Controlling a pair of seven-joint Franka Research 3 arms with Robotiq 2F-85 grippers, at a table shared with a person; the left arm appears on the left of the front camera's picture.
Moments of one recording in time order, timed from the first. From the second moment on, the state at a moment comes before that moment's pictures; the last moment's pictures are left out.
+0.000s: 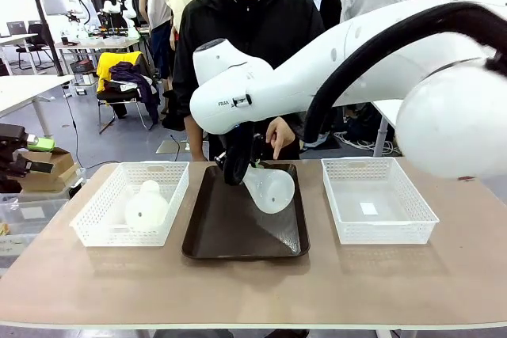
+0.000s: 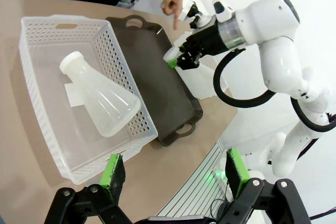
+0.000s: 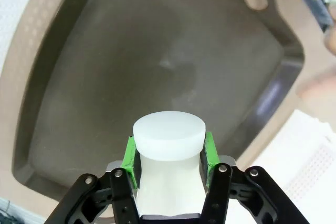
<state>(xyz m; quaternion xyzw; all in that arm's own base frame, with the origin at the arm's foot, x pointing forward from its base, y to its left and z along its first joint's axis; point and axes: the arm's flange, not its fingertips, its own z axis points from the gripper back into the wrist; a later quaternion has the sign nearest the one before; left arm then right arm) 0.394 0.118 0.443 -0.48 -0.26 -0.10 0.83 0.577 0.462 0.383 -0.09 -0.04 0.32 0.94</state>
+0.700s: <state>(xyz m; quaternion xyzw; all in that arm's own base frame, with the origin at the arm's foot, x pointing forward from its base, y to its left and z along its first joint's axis) 0.394 0.118 0.443 -0.48 -0.26 -0.10 0.83 0.592 0.469 0.353 -0.07 -0.01 0.34 0.94</state>
